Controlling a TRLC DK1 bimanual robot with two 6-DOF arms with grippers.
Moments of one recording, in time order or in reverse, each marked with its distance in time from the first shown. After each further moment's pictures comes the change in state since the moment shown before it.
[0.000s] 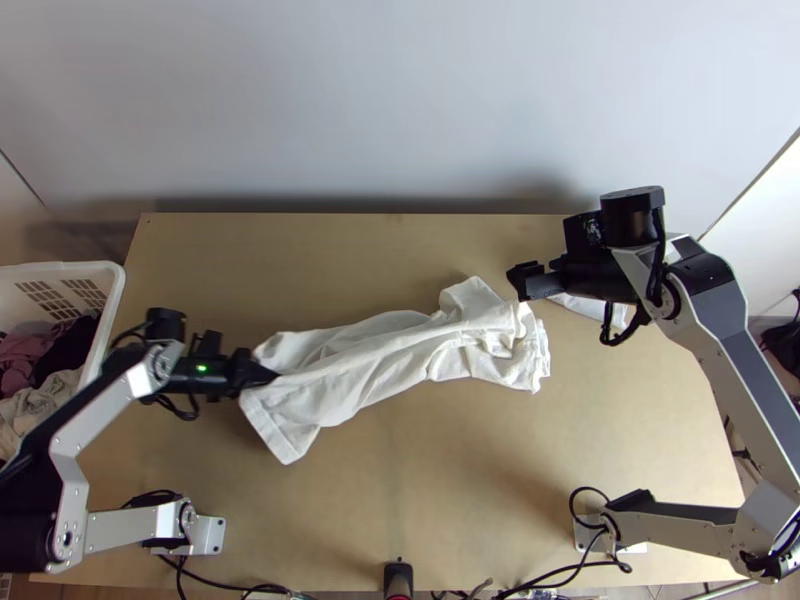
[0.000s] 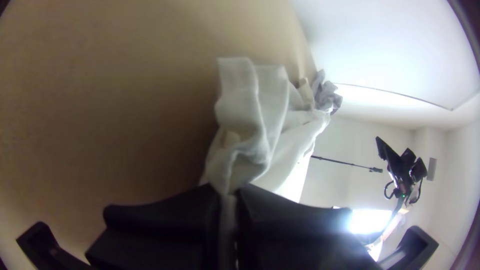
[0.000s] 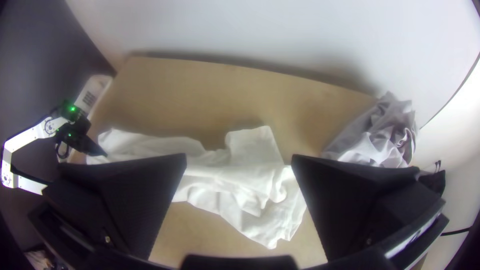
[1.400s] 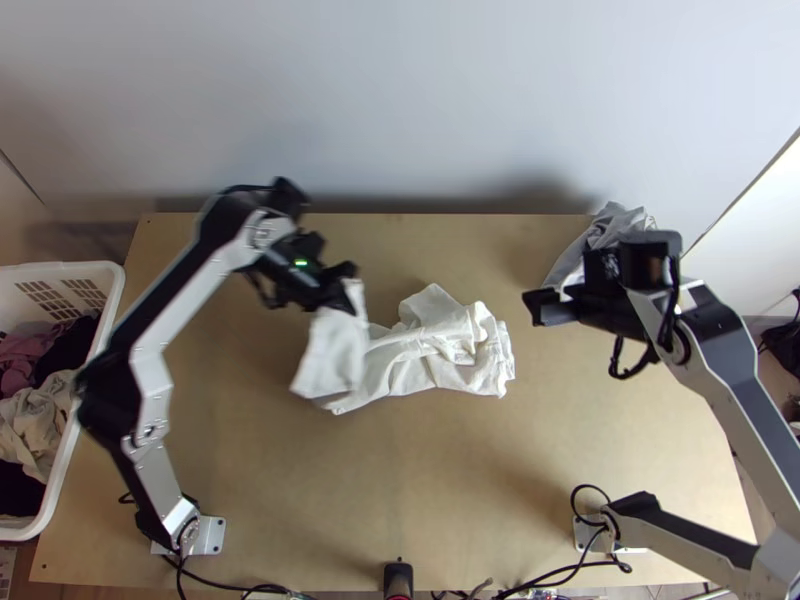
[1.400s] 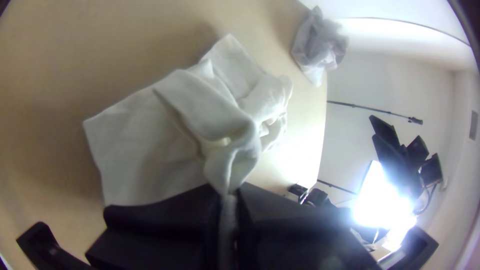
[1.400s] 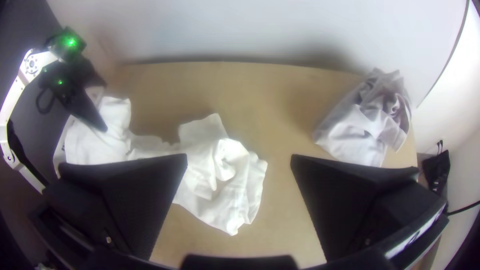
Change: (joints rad) left arm -0.530 0.526 1.191 -0.634 -0.262 -0.148; right arm -0.056 -0.193 -0.298 0.145 0.000 0.048
